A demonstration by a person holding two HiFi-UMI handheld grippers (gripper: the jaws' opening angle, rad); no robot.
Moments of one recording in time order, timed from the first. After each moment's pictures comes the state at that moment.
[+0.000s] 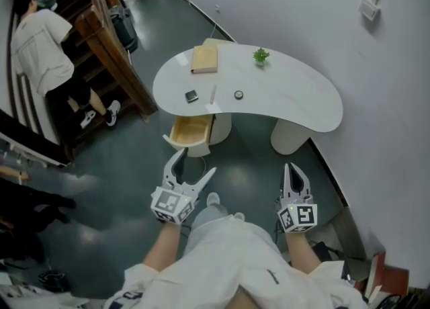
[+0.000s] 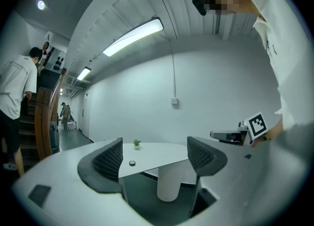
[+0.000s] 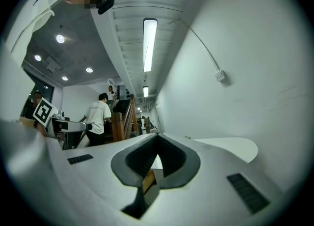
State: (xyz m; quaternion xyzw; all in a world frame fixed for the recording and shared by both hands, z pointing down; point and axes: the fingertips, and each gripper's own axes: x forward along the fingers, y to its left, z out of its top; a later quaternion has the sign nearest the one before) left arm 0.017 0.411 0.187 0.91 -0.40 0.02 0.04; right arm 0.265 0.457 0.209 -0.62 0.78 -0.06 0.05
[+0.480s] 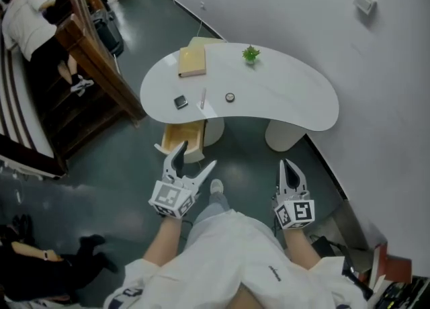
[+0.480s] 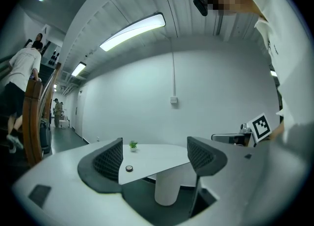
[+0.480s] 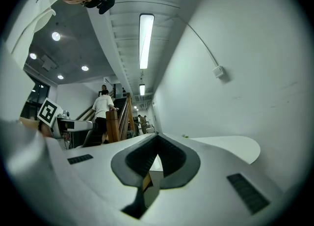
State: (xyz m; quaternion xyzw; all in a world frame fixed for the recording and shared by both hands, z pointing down) left arm 0.043 0.337 0.195 0.93 -0.37 0.02 0.04; right arm 0.272 0.404 0.220 -0.64 0.77 -0.07 0.05
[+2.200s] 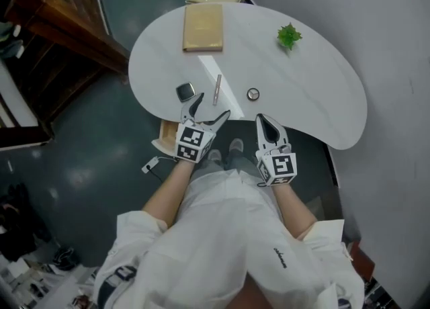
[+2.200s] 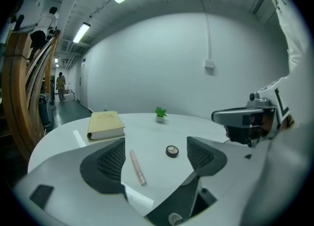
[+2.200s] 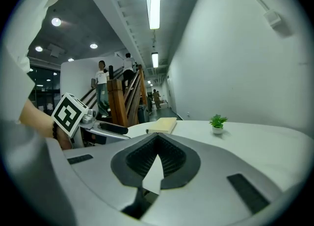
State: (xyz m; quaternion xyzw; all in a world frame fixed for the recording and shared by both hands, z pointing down) left arm 0.043 -0.012 0.396 0.89 -0.39 0.17 0.16; right arm 0.157 0.036 0.347 -0.54 0.83 -0.13 -0.09
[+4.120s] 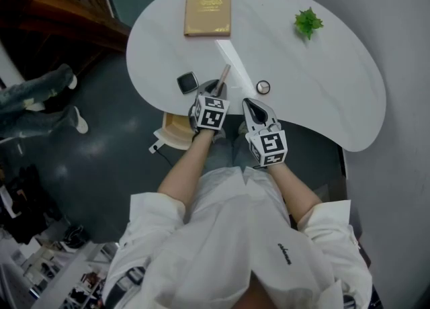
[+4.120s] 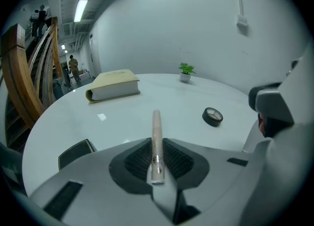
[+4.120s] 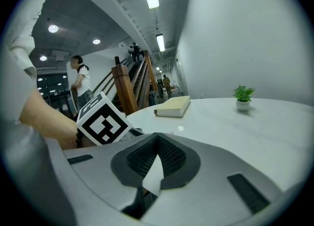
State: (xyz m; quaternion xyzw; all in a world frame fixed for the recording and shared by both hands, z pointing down) left arm 0.046 -0.083 0.550 0.79 -0.44 0.35 0.24; right arm 0.114 -0.025 0.446 -0.46 0.85 -0.21 -0.14
